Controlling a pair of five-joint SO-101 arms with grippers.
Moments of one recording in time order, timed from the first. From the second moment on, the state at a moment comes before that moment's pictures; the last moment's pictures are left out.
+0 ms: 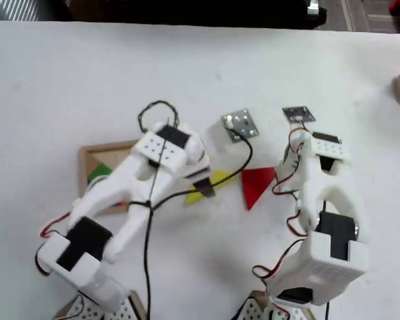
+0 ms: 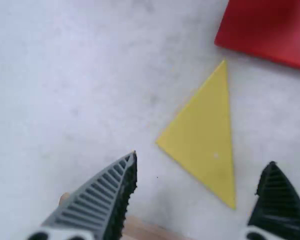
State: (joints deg) left arm 24.8 7.4 17.5 54.8 -37.3; right arm 9.6 9.7 26.3 59.2 24.7
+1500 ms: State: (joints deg) left arm 24.9 20.0 14.2 47.8 -35.9; right arm 11.4 9.7 26.3 59.0 23.1
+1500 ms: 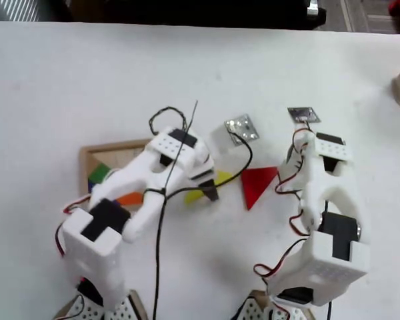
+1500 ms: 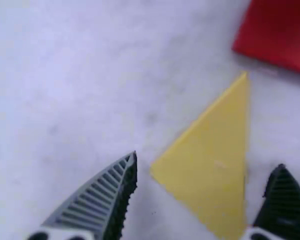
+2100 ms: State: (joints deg) left arm 24.8 20.0 14.2 47.8 -33.2; right arm 11.4 9.7 26.3 58.9 22.8
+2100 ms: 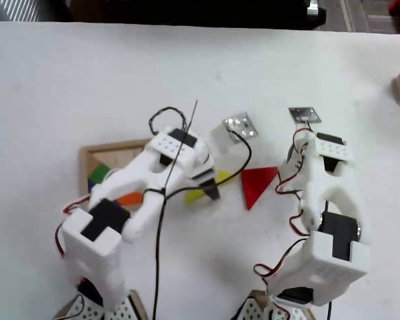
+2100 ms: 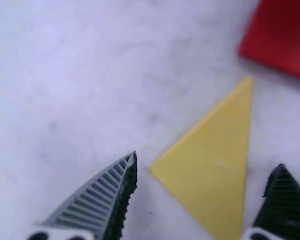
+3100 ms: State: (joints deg) left arm 24.8 32.5 -4.4 64.8 -28.8; right arm 11.4 9.7 26.3 58.9 22.8
